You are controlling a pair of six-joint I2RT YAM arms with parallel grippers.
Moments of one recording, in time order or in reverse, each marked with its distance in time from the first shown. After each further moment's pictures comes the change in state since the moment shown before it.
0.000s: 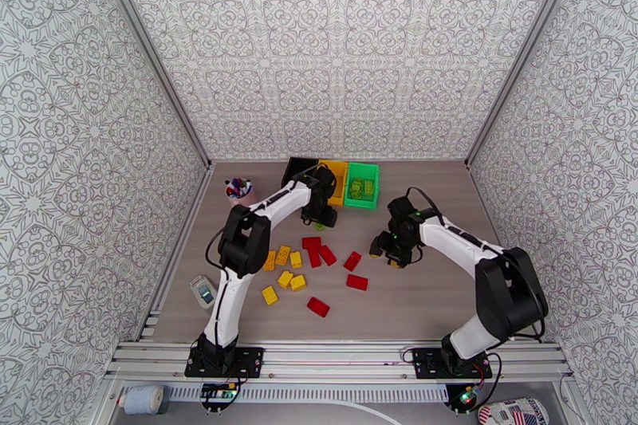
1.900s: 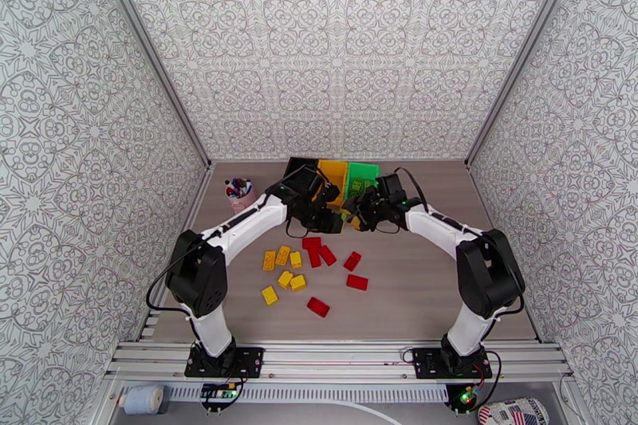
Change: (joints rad) left arm -0.045 -0.485 -0.404 0.193 0.477 -0.164; right arm 0.042 0.184 0.180 0.568 -0.315 0.453
